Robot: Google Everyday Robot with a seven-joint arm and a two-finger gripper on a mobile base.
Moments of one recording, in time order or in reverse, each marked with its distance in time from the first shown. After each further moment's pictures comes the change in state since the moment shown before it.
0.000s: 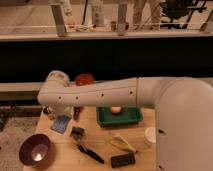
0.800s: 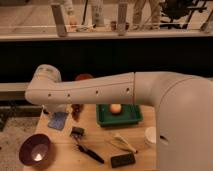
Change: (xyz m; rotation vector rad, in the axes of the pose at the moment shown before) arm 0.003 -0.015 -0.041 -0.043 0.053 -0.093
